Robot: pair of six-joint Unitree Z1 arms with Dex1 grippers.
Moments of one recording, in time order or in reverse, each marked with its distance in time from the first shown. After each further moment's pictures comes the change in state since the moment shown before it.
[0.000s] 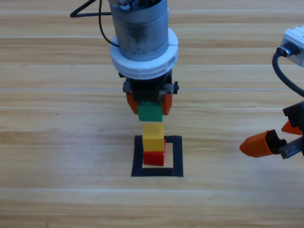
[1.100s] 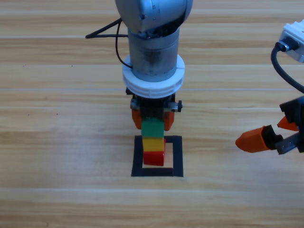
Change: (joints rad) arm 0 0.000 0.097 -0.013 0.000 0.000 -0.023; arm 1 0.000 0.000 0.002 -0.033 0.000 0.000
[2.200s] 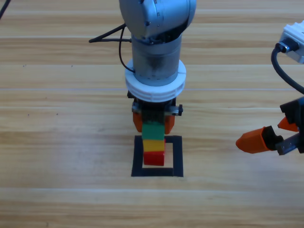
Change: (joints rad) arm 0 0.000 0.024 -0.006 0.000 0.002 0.000; arm 1 0.000 0.000 0.003 -0.001 0.000 0.000
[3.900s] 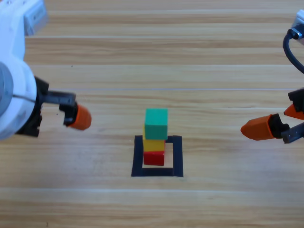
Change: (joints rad) arm 0 -0.205 -0.850 1.048 -0.580 0.378 -0.008; arm 1 0.000 -0.038 0.007 -0.023 -0.057 -0.005
